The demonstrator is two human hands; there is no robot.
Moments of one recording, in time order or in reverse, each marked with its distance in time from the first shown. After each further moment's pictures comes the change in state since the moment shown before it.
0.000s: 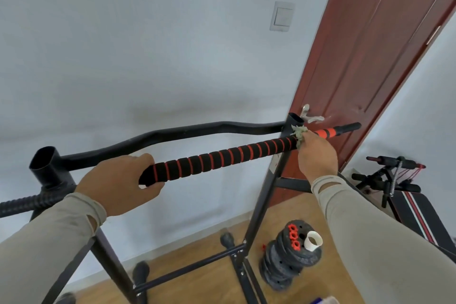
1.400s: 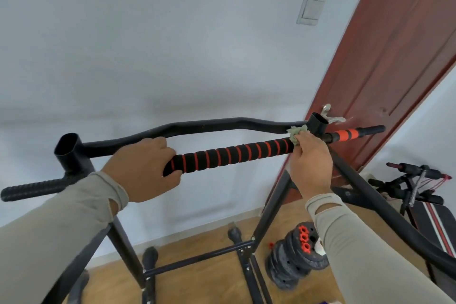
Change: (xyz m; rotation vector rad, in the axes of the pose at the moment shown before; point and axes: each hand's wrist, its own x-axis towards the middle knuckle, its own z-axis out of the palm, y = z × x) left_hand 0.013 -0.005 0.000 0.112 -0.029 0.113; right_hand -0.037 -0.046 0.027 0.186 0.148 -0.221
